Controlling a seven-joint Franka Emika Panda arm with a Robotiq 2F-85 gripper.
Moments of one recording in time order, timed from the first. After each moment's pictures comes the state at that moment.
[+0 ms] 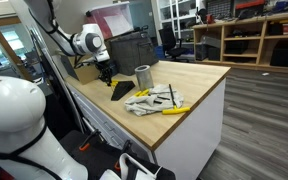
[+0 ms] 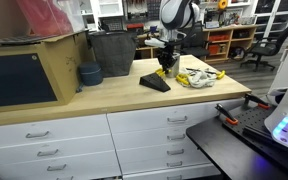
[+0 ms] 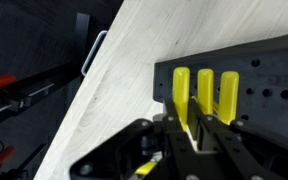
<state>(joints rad) 0.21 0.17 0.14 -2.33 0.06 2.53 1.68</state>
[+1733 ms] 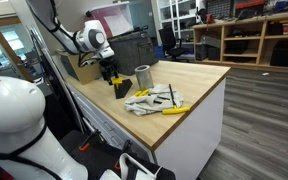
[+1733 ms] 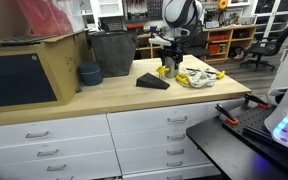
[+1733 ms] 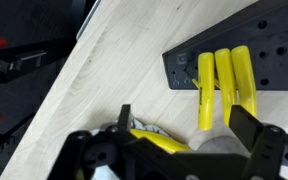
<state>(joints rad) 0.20 0.15 0.11 -2.32 -0.04 2.51 1.62</state>
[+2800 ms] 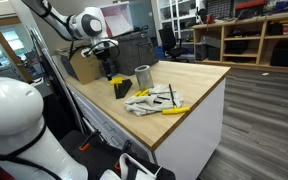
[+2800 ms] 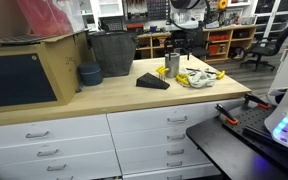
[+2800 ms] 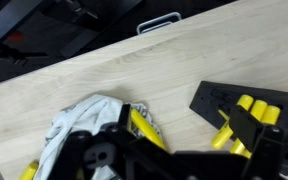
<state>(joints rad) 0.15 -0.02 0.11 -2.36 0.10 2.24 0.83</state>
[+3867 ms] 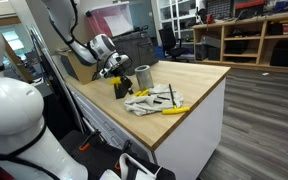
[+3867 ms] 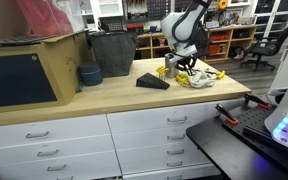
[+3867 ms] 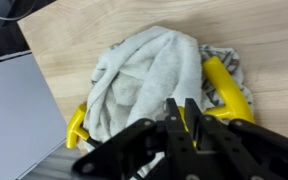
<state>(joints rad) 0.16 0.30 0.07 -2.26 -0.52 2.24 1.23</state>
